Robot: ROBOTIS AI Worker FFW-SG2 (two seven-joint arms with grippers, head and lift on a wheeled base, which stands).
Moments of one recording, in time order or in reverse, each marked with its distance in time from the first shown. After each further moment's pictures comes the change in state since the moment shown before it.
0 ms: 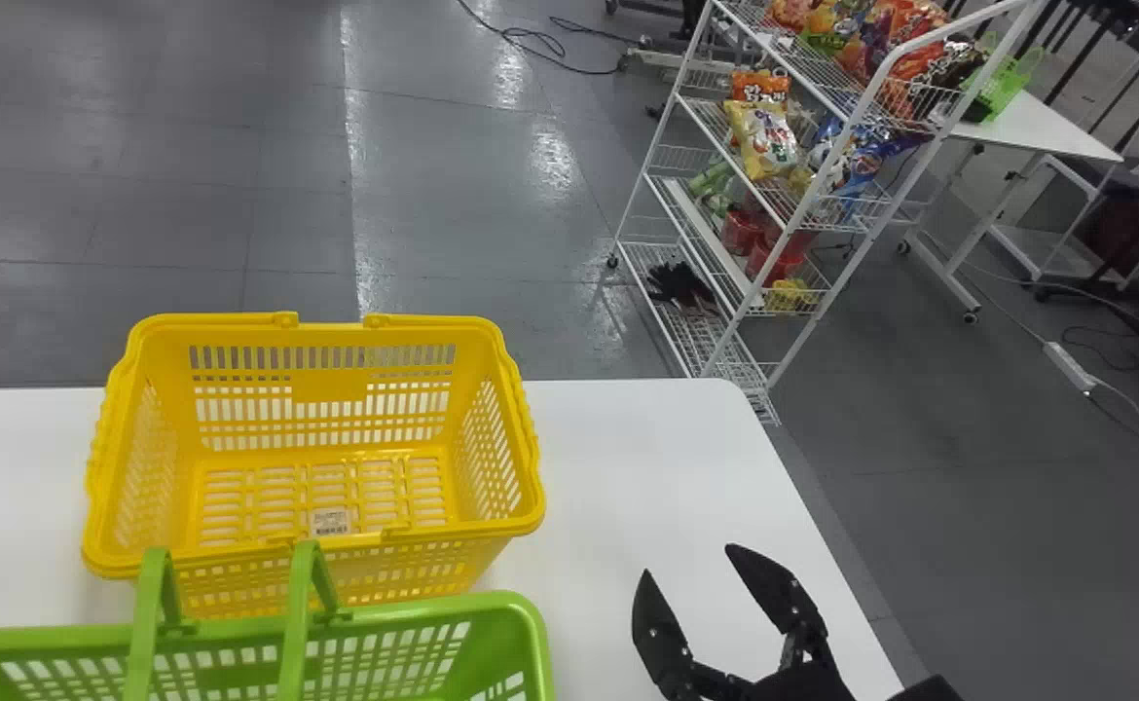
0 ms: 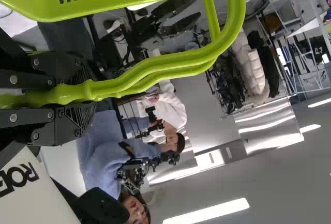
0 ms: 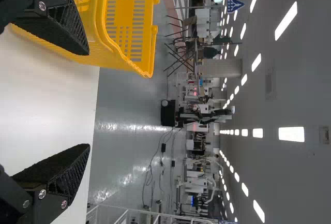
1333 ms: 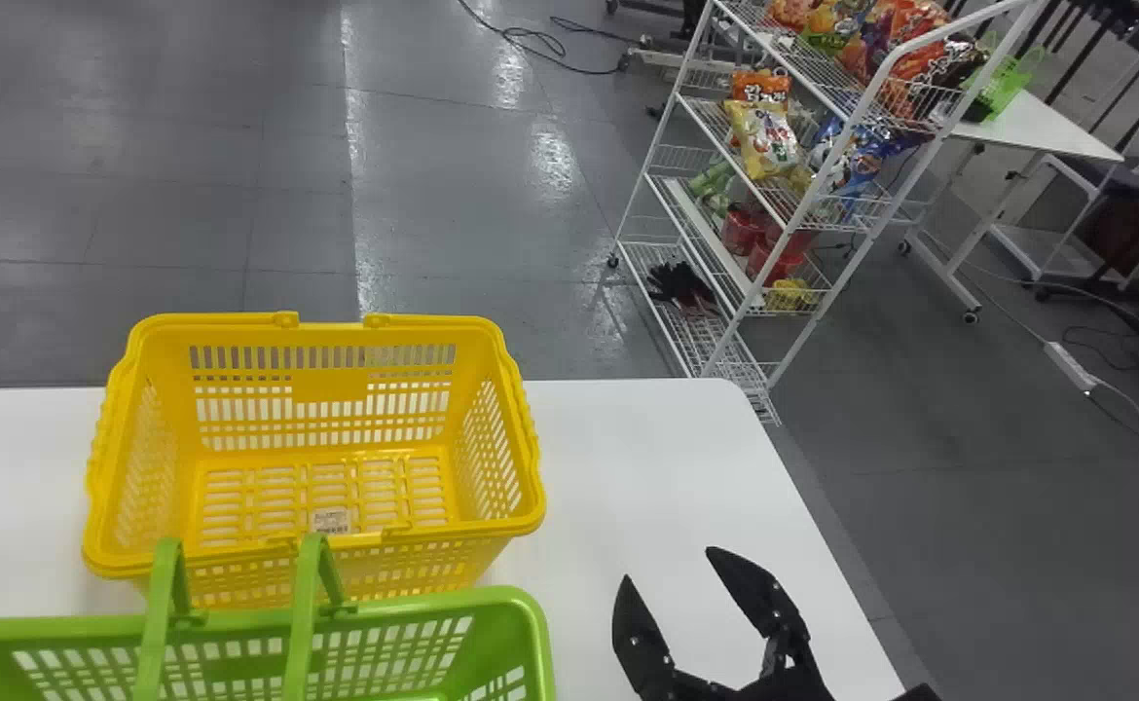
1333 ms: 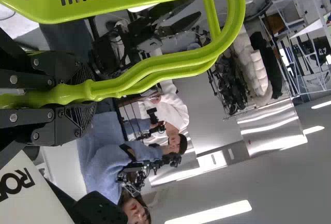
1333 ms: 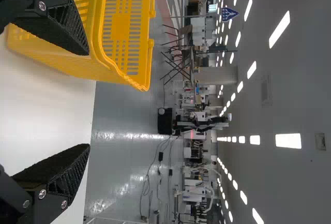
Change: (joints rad) left arm -0.025 0.011 -0.012 0.018 0.001 0.000 0.006; right arm 0.004 0.003 0.028 0.000 0.002 -0.012 0.004
